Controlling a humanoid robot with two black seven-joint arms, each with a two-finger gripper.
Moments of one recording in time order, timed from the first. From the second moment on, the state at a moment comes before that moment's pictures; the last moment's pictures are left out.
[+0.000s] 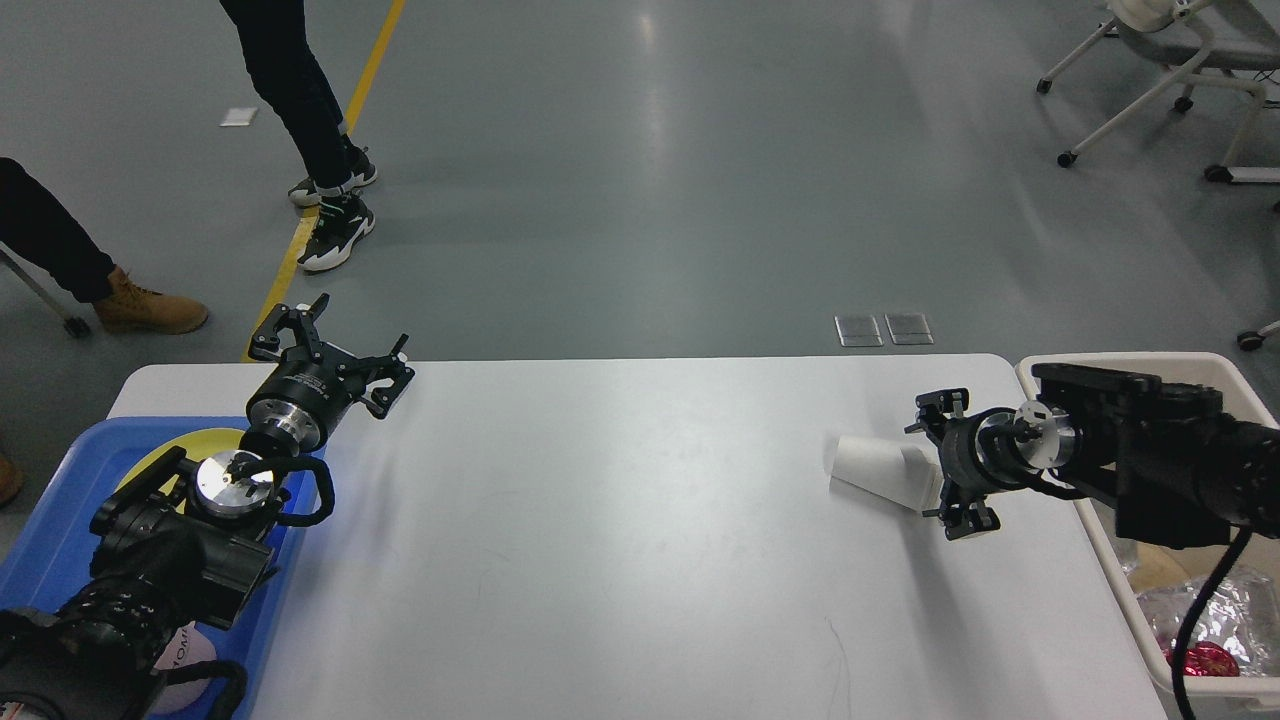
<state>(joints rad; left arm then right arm) -0.72 0.13 -1.15 -0.27 -0.18 -0.48 0.06 1.12 -0.32 -0.59 0.65 0.64 0.03 -0.38</state>
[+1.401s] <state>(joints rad) -0.72 0.13 -1.15 -0.27 -0.18 -0.48 0.06 1.02 -0.15 -0.50 0.42 0.41 -0.01 -0.37</state>
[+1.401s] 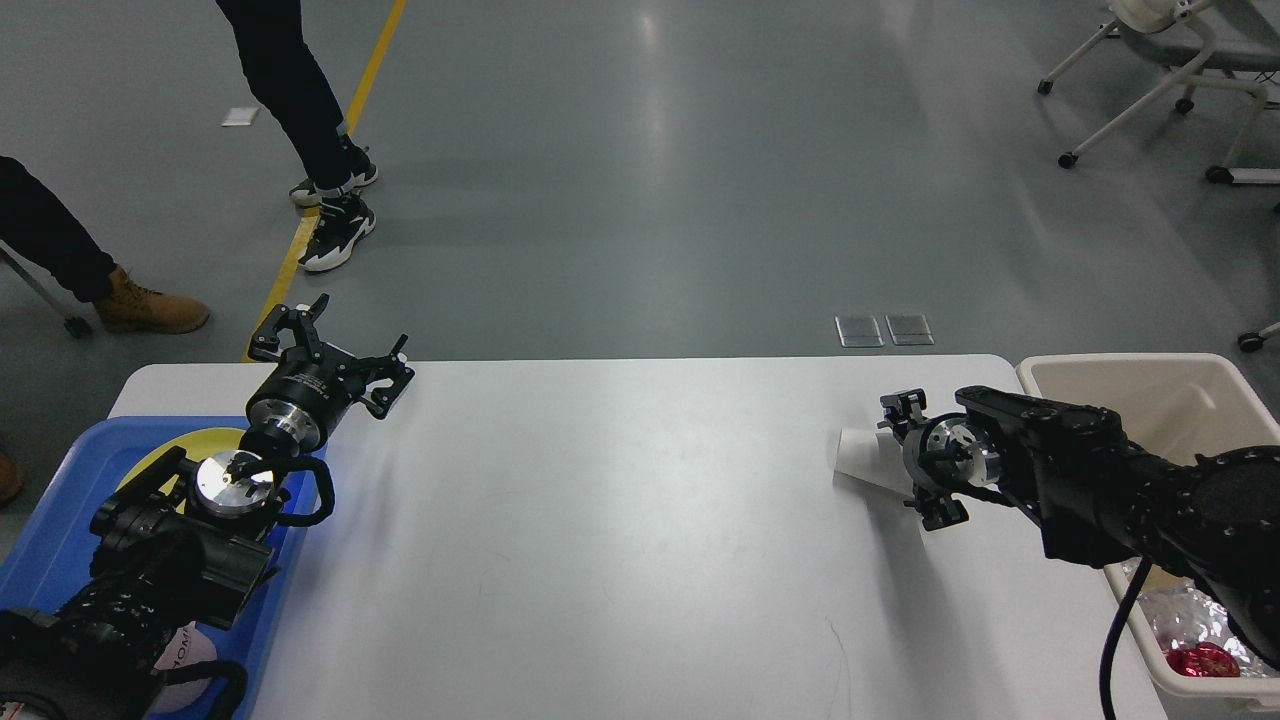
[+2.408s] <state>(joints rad) -0.72 0.13 -1.15 -0.27 -0.18 -0.48 0.06 1.02 -0.12 -0.50 0.39 0.34 -0.01 -0.34</state>
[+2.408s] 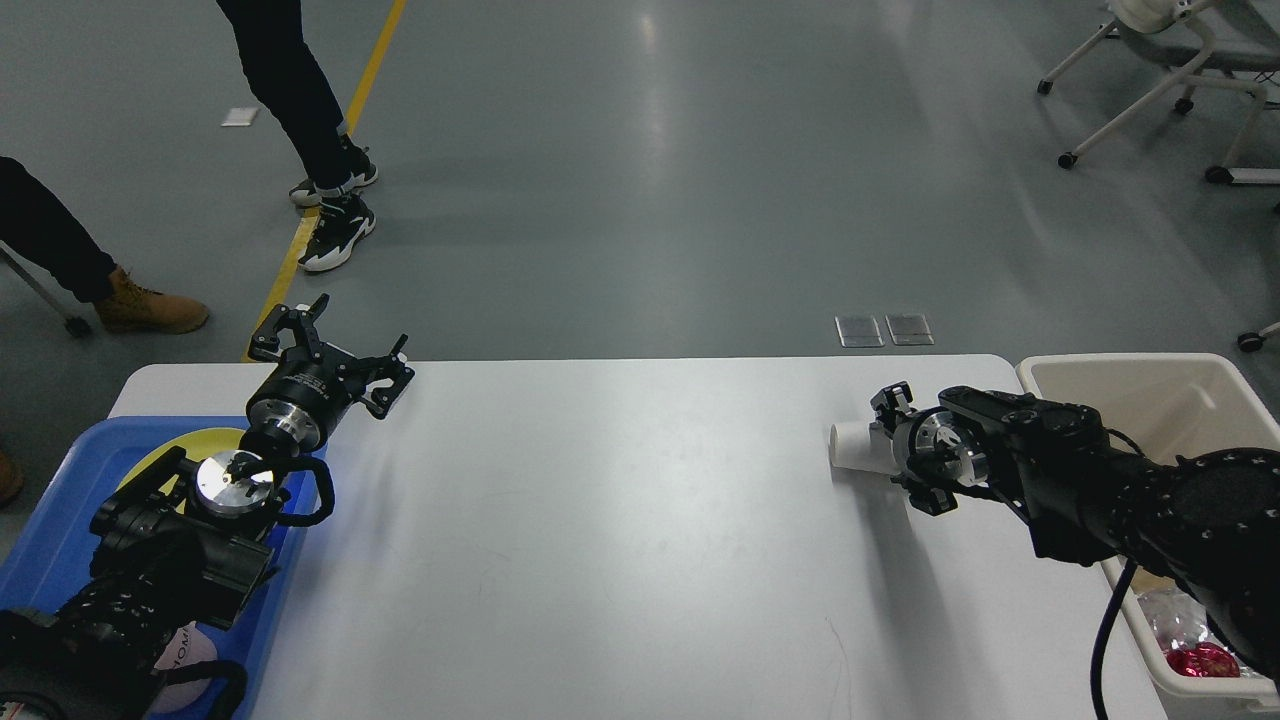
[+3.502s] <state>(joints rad) -0.72 0.13 -1.15 -0.27 -0.18 -0.48 0.06 0.97 -0.13 -0.49 0.41 0.24 -0.01 -0.34</state>
